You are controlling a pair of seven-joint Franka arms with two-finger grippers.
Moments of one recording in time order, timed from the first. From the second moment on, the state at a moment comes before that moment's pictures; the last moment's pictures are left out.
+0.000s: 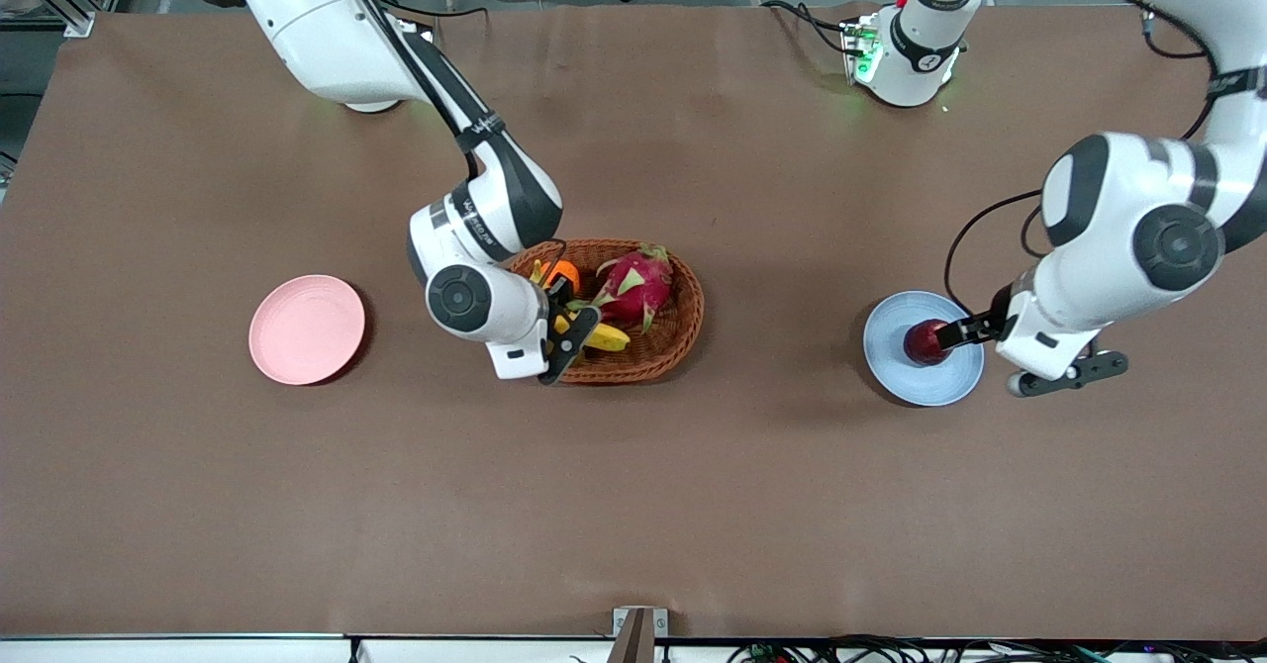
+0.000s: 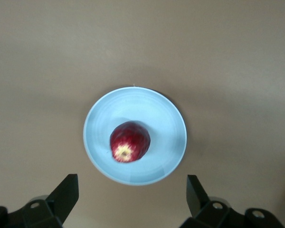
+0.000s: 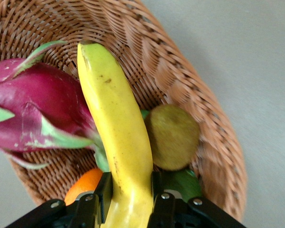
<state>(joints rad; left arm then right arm) 0.16 0.28 -0.33 -1.72 0.12 1.90 -0.42 0.48 0.67 0.06 -1.49 0.25 1.98 -0.51</state>
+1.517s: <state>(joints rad) 0.13 -0.04 -0.21 -1.53 -0.03 1.38 -0.06 -0.13 0.58 -0.08 -1.68 0.21 1.74 -0.44</state>
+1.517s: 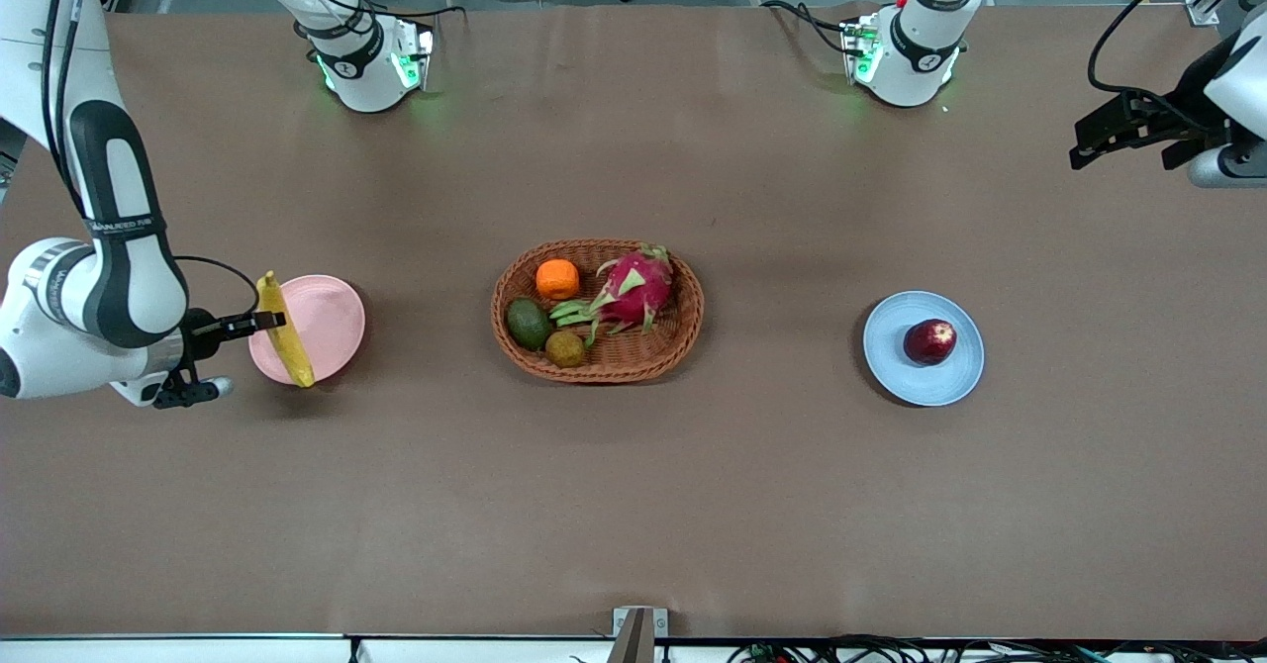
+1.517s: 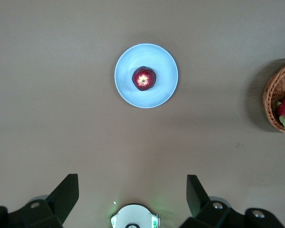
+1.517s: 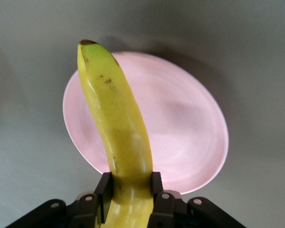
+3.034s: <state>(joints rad) 0.03 -0.08 -0.13 -1.59 -0.01 1.44 -0.06 -0.07 0.44 -0.06 -1.32 0.17 1.50 -0.16</state>
